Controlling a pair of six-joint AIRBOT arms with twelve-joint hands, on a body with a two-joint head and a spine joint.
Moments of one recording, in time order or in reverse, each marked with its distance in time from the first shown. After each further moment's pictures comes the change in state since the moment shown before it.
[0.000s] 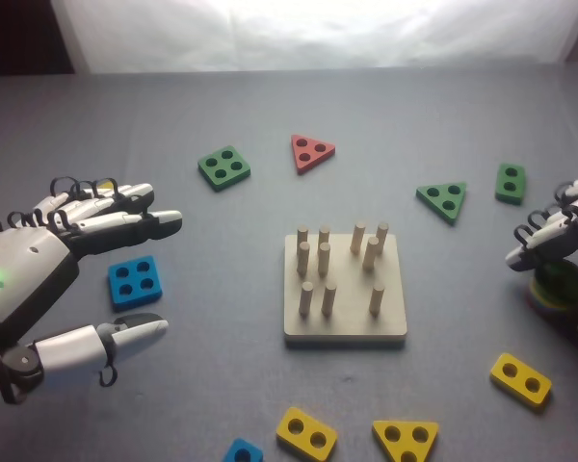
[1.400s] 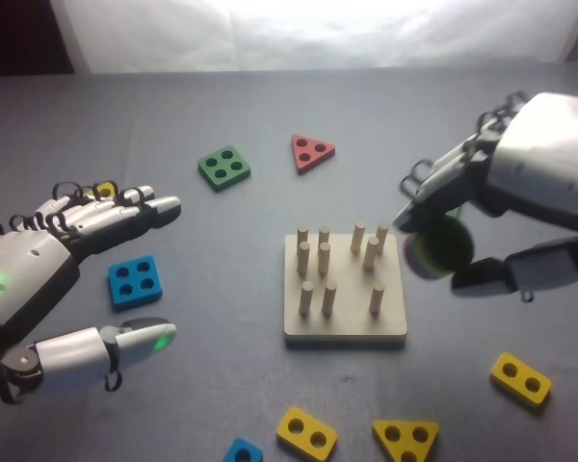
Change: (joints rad) left arm 0.005 -0.006 0.004 0.001 0.000 -0.006; right arm 0.196 -0.089 -0.022 -0.188 0.245 0.122
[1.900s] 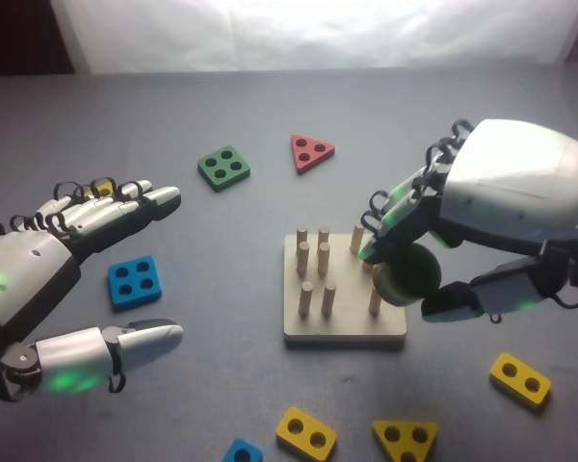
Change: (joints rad) left arm -0.001 0.000 0.000 0.002 0.000 0.000; right arm 0.032 -0.062 0.020 -0.105 -0.066 0.025
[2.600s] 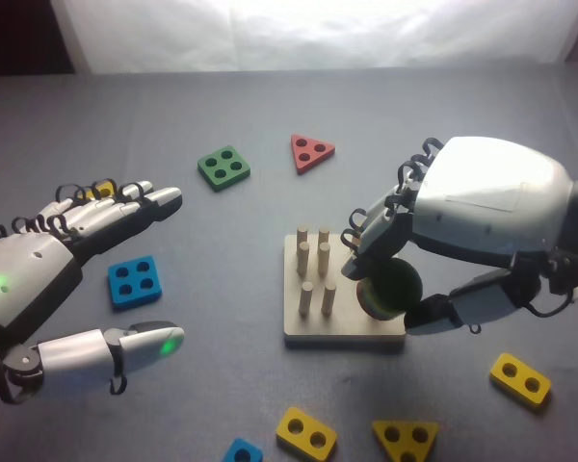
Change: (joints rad) left arm 0.000 -0.005 0.002 0.002 0.000 -0.004; right arm 0.017 -0.049 0.024 -0.033 -0.046 0.020
